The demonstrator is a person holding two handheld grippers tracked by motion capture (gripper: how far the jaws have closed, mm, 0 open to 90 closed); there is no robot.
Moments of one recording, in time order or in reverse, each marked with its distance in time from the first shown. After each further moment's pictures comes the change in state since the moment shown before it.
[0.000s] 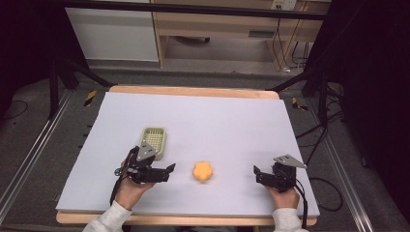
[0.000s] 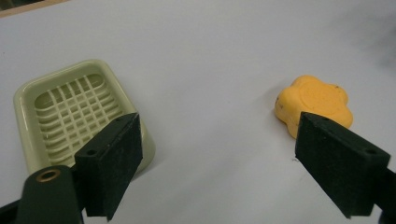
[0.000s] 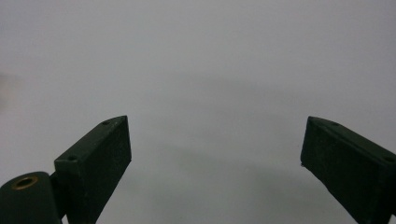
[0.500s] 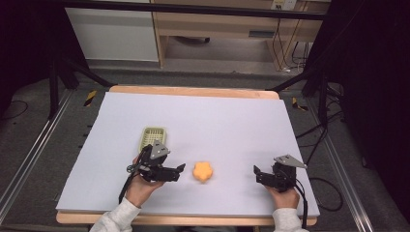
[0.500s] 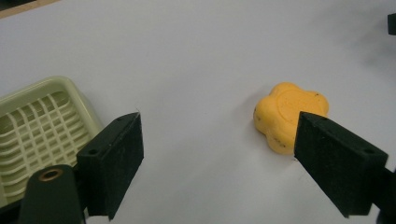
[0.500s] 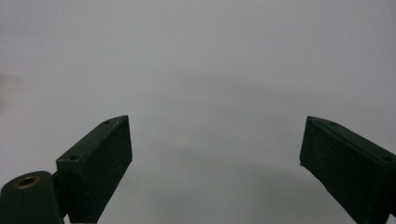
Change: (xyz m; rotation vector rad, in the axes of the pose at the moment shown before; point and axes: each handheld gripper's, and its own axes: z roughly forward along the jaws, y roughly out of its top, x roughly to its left) left arm -0.019 0.013 0.017 0.036 -0.029 0.053; right arm 0.000 0.000 0.000 0.001 0.001 0.002
